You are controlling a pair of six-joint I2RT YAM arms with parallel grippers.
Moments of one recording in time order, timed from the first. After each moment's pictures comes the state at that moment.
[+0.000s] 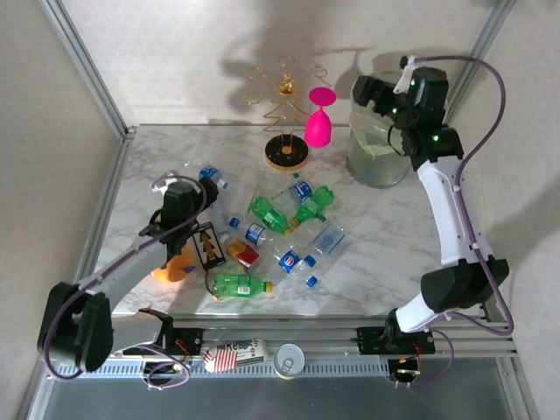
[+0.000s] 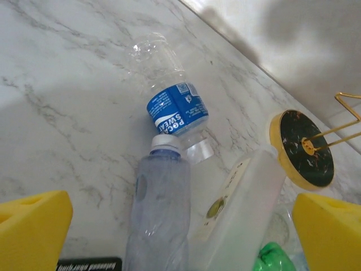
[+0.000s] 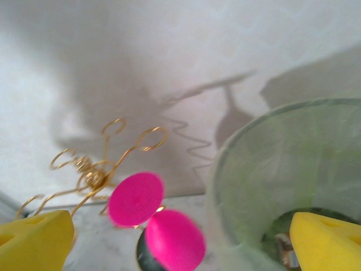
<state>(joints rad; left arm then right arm) -0.26 1.24 0.69 0.03 -0.31 -0.79 0.19 1.54 1.78 -0.48 -0.08 0.33</state>
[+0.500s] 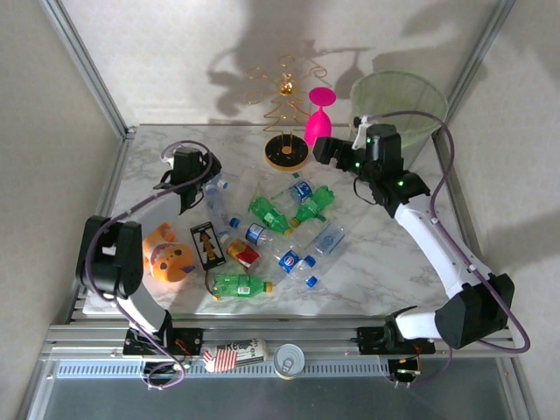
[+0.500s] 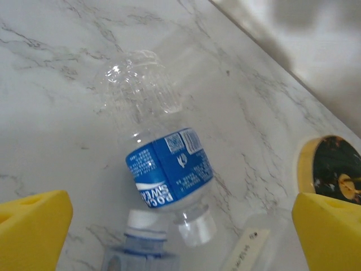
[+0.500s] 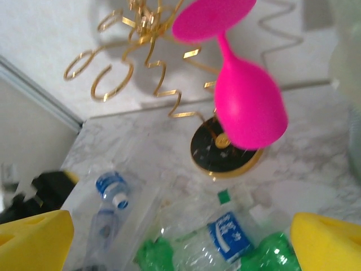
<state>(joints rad) -0.16 1.69 1.06 -0.02 -0.21 -0.77 0.41 1.34 1.27 -0.32 -0.13 0.46</state>
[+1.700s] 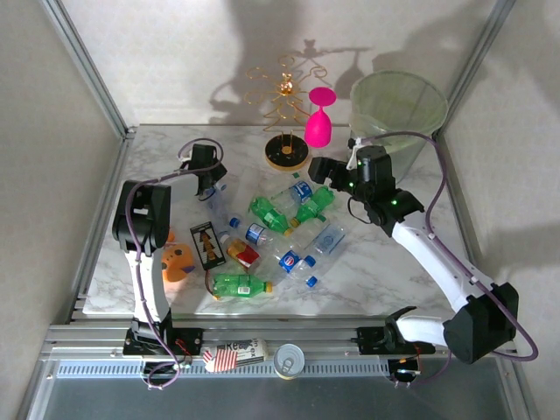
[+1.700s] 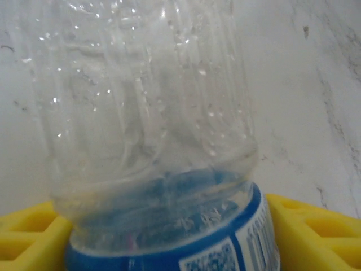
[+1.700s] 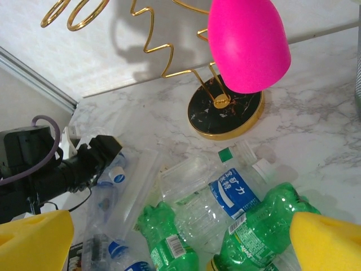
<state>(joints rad) -0.15 2.11 1.36 -0.08 -0.17 -0.82 0.48 1.25 1.10 -0.30 -0.05 0.53</state>
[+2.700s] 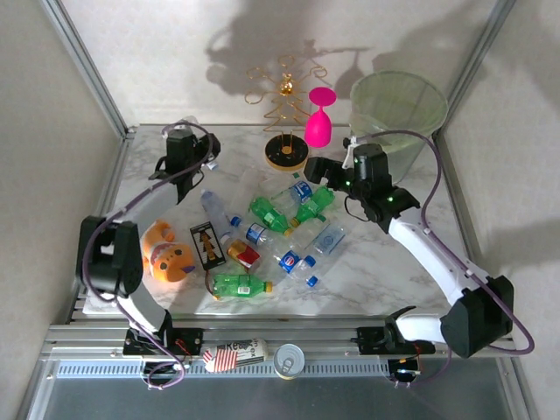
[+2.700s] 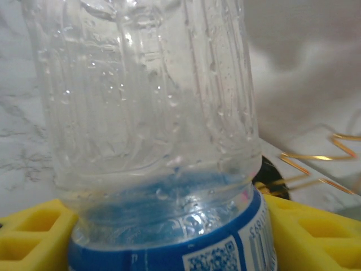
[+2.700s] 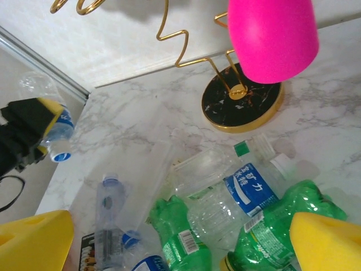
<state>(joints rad) -0.15 1.64 1.14 0.09 -0.03 -0.63 0.48 1.31 1.13 -0.28 -0.12 0.54</state>
